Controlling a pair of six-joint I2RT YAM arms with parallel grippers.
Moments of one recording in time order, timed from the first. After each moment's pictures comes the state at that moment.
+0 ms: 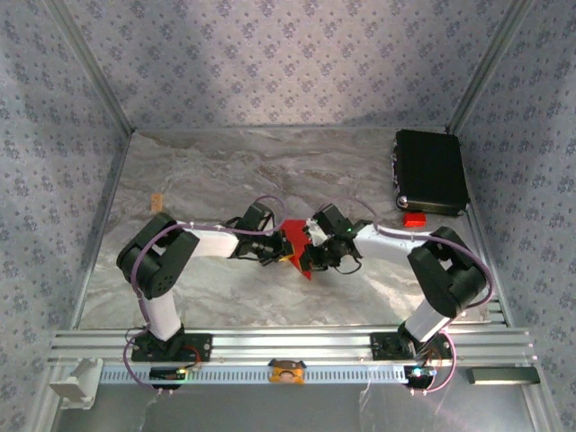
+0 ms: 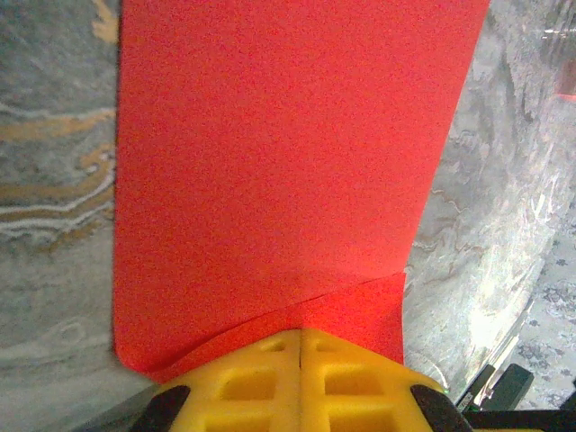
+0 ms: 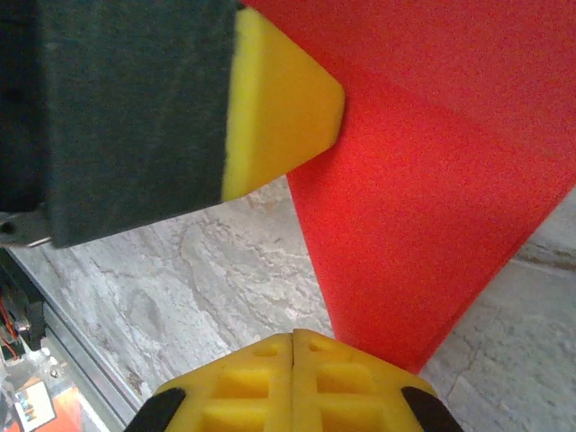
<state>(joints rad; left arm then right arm) -0.69 1.80 0.81 0.07 0.49 -1.04 0.68 1.62 0.82 -0.34 -0.51 0.48</state>
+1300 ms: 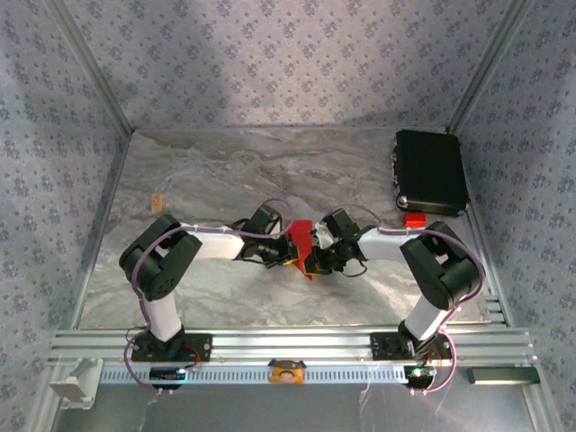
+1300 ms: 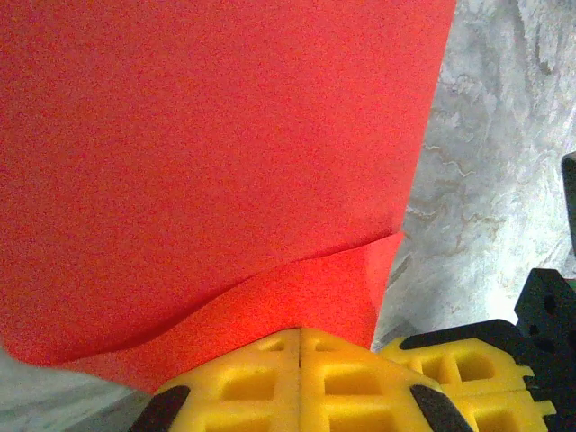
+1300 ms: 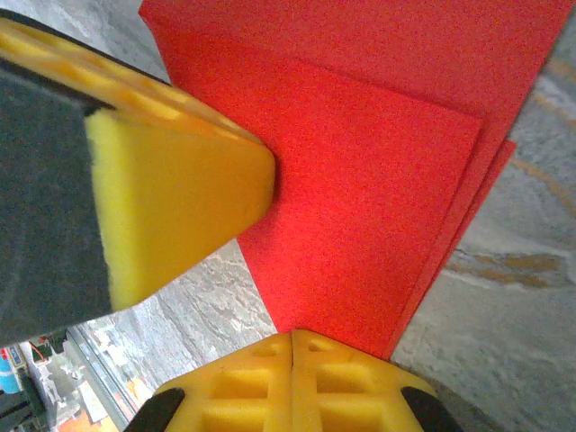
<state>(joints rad) -0.75 1.80 0.84 0.03 0.46 -1.01 0.60 1.67 0.71 -0.19 -0.62 0.51</state>
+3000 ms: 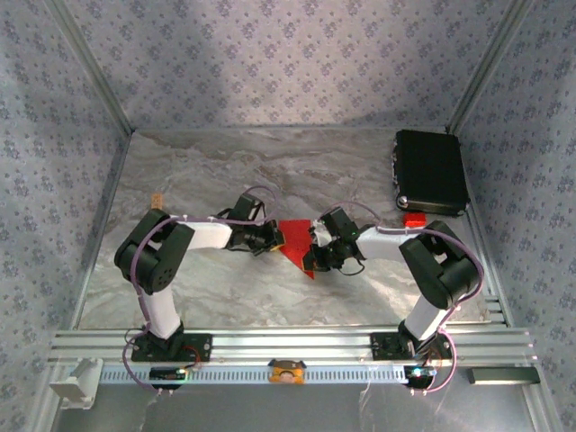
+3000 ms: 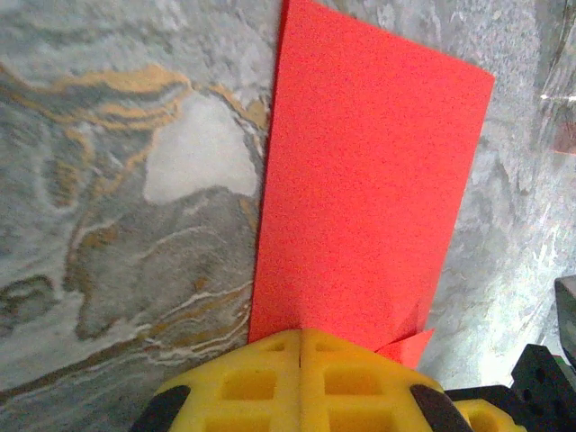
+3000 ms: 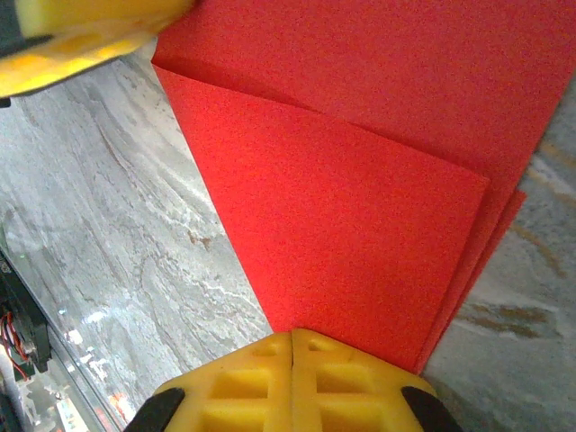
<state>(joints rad) -0.58 1.81 0.85 0.02 0.48 -0.94 0.61 1.67 0.73 -0.18 -0.58 0.50</state>
